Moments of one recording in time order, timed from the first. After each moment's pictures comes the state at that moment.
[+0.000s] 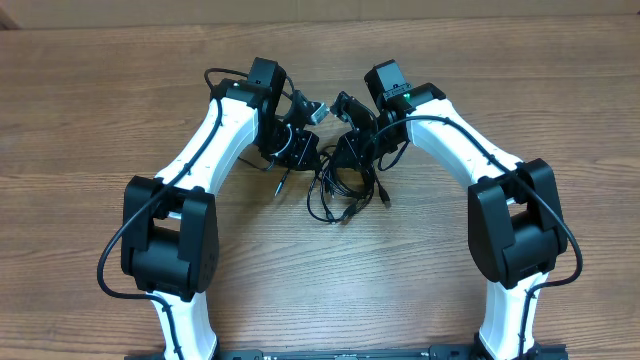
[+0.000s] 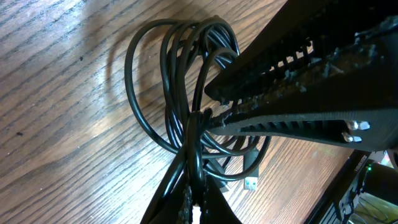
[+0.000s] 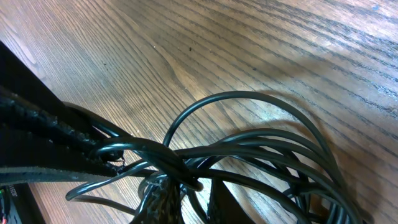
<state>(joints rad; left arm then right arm) -0.29 2.03 1.59 -1.01 0.60 0.15 0.39 2.09 1.59 -0.83 -0.60 -0.17</state>
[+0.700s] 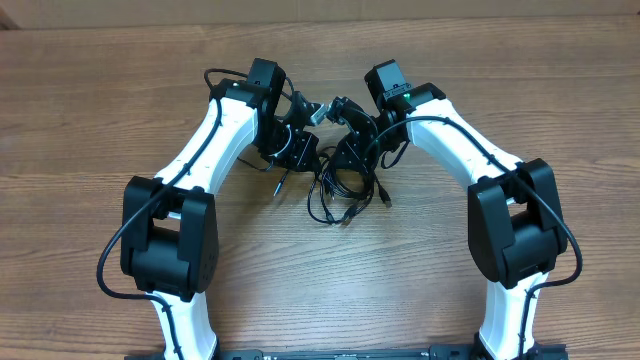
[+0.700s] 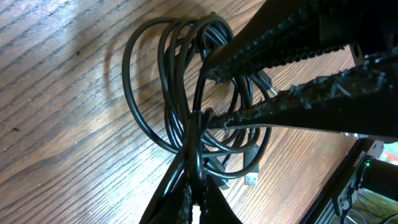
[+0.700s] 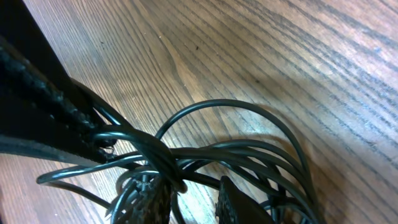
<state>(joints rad) -0.28 2.03 1.59 -1.02 0.60 0.16 0.39 2.09 1.59 -0.83 -0.59 -0.40</state>
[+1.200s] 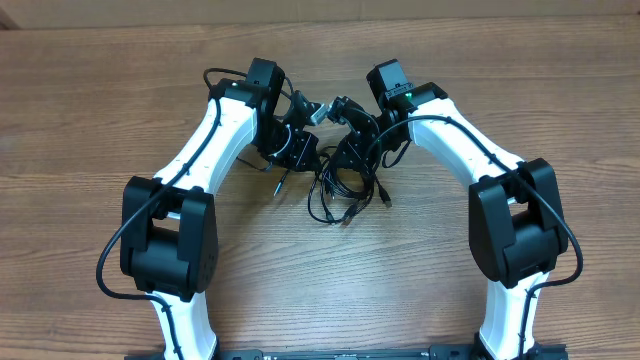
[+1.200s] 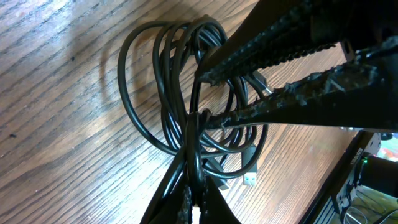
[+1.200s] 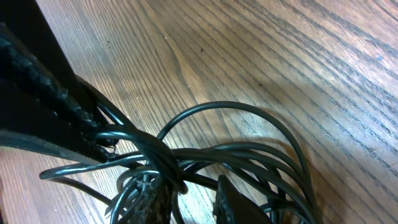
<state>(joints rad) -0.28 2.03 1.59 -1.03 0.62 0.19 0.38 2.09 1.59 -0.83 -0.62 -0.43</state>
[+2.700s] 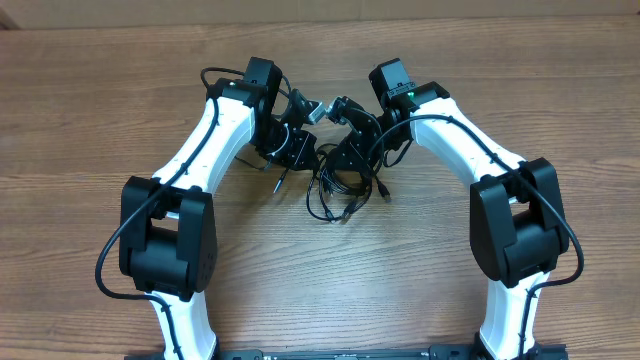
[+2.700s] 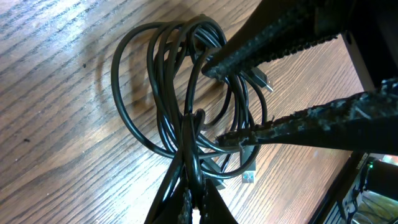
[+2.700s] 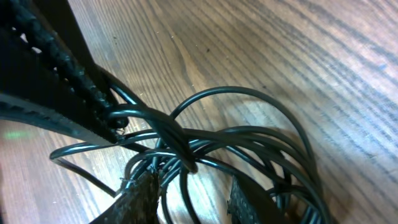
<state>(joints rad) -0.27 2.03 1.59 -1.02 0.61 0.20 0.37 2.09 1.59 -0.82 -0.64 -0.48</state>
